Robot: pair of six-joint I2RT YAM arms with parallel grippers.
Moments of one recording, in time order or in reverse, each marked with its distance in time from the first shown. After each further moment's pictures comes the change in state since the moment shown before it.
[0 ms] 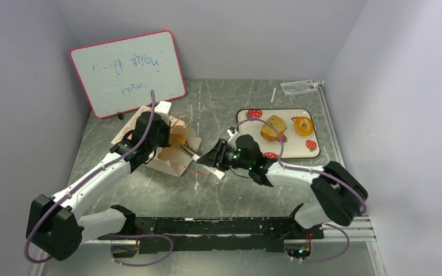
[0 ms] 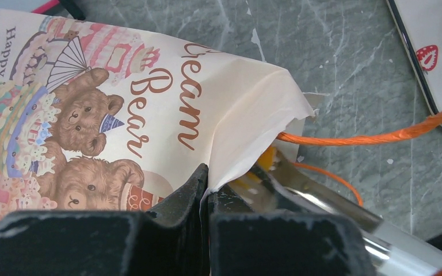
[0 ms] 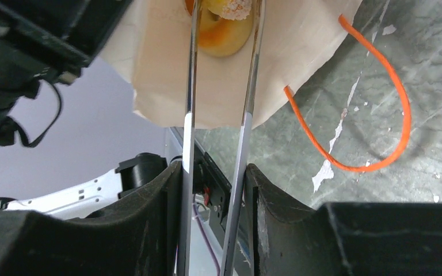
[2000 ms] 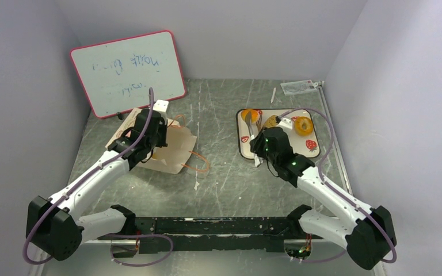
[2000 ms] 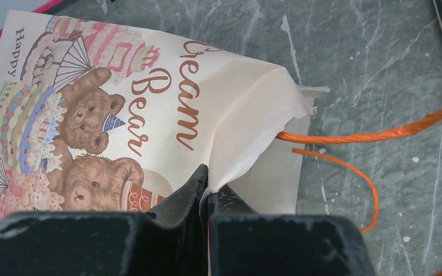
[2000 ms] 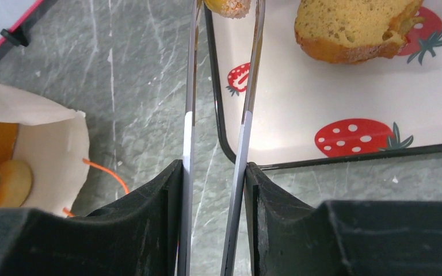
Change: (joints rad) left arm -0.001 0.003 0.061 -0.134 -0.080 -0.014; right arm -0.224 -0.483 0.064 -0.757 0.668 -0.418
